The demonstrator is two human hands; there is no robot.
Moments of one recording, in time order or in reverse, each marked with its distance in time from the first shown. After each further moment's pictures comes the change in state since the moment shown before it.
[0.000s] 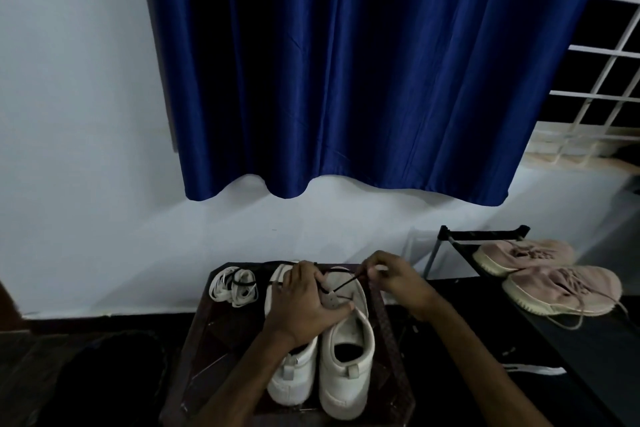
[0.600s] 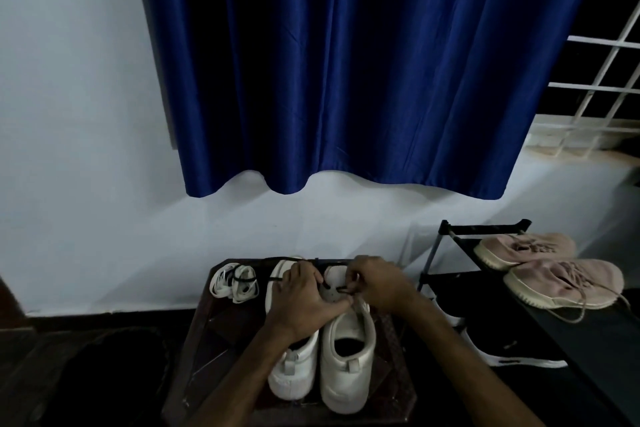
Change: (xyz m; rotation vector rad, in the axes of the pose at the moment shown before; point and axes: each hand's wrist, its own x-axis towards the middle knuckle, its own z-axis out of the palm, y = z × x) left_hand 0.002 0.005 -0.003 -0.070 -0.087 -0.103; right_hand 0.009 -0.023 0.025 -0.597 -0.178 -0.090
